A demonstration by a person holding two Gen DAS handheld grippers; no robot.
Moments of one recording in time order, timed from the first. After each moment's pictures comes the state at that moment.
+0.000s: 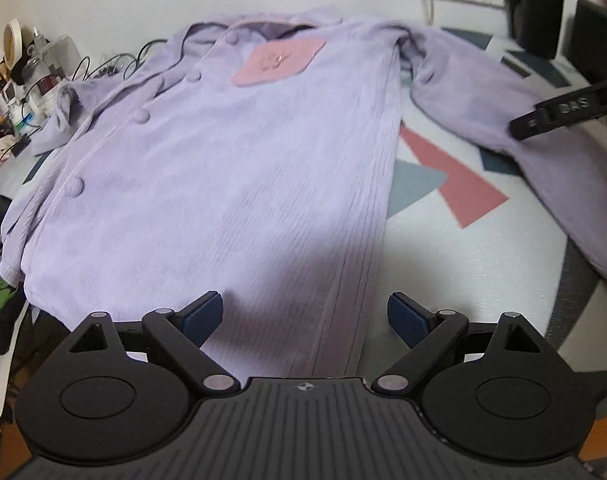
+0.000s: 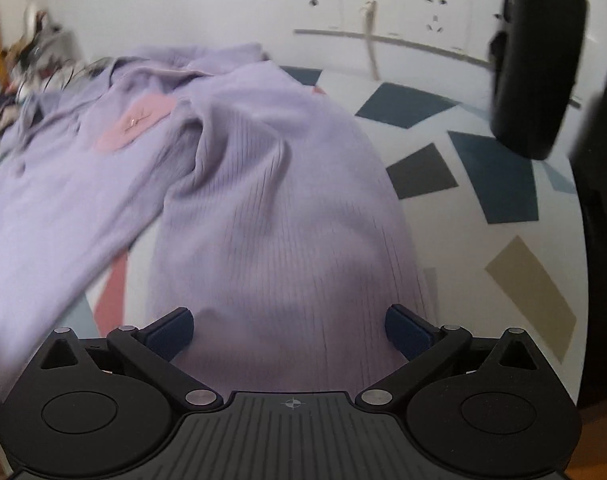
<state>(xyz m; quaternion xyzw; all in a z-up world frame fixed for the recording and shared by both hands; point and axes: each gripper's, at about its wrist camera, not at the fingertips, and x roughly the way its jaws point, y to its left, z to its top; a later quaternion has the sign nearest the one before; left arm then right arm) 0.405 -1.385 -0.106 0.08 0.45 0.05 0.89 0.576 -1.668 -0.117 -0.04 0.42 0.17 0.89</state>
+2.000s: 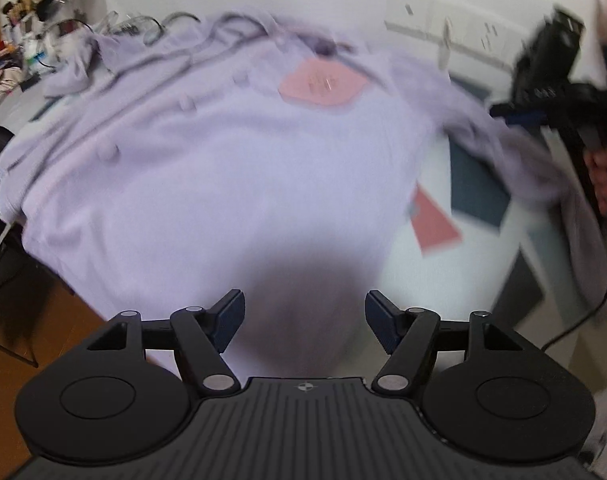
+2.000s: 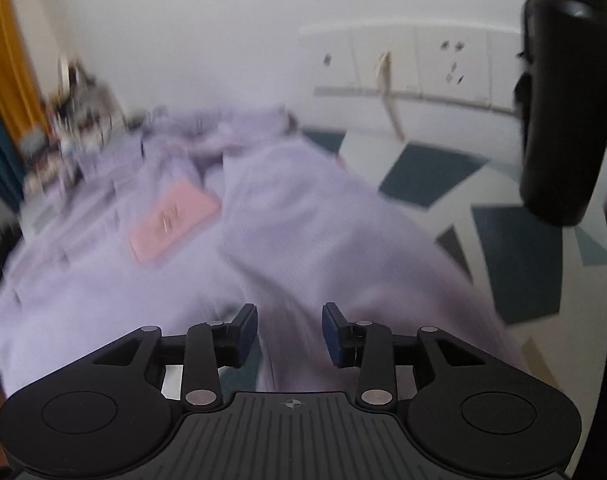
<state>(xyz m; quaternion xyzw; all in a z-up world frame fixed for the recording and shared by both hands) 0.385 -1.347 -0.047 -0.05 0.43 0.04 0.90 0.651 -1.691 -0.063 0.08 0.39 0.25 0.88</state>
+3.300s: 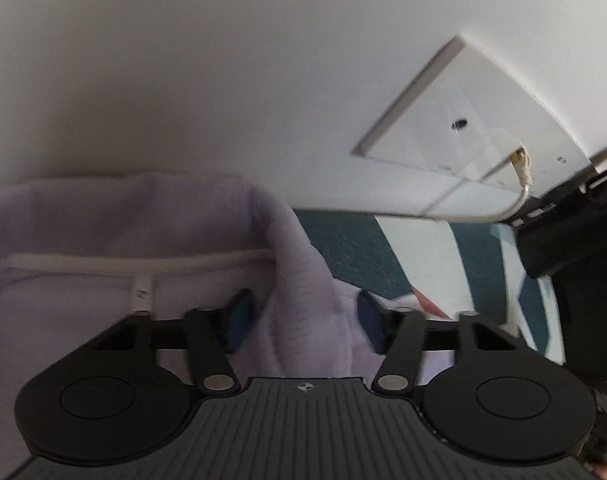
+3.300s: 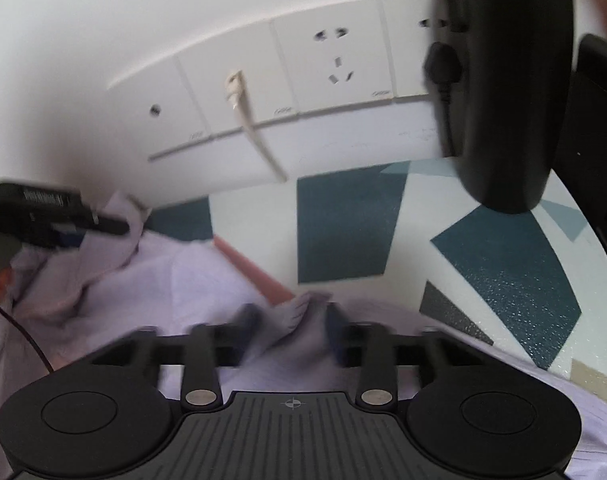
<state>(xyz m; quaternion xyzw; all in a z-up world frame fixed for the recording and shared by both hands) 0.945 -1.360 -0.093 -0.04 0.56 -0.31 0.77 0.751 -1.611 -0.104 0.20 0.39 -0.04 0.90</state>
